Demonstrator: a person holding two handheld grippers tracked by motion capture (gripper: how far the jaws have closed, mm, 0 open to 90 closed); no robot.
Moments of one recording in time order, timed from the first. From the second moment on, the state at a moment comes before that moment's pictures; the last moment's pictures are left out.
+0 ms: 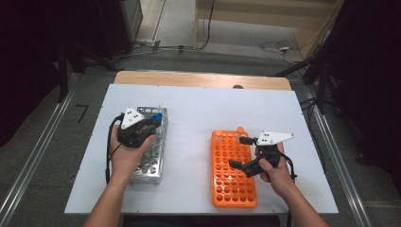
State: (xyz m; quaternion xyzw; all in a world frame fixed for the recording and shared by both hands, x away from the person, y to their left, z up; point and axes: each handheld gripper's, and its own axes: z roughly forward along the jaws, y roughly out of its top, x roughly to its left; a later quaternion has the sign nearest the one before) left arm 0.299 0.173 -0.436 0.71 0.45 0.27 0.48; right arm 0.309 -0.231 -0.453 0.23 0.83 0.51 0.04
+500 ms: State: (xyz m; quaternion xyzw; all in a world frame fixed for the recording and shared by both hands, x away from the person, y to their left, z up) left arm 0.293 0.182 -0.429 0.69 0.46 0.23 0.52; right arm 0.317 -0.238 -0.454 0.25 0.82 0.51 0.06
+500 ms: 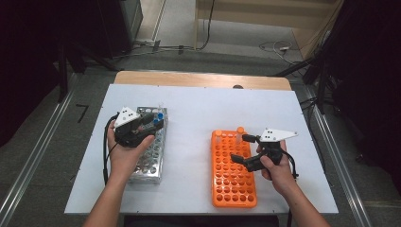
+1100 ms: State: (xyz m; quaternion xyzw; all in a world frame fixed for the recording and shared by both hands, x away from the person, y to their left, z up) left arm 0.278 0.158 -0.423 0.69 0.40 0.17 0.57; right arm 0.331 -0.229 -0.466 0.32 0.82 0.47 0.11
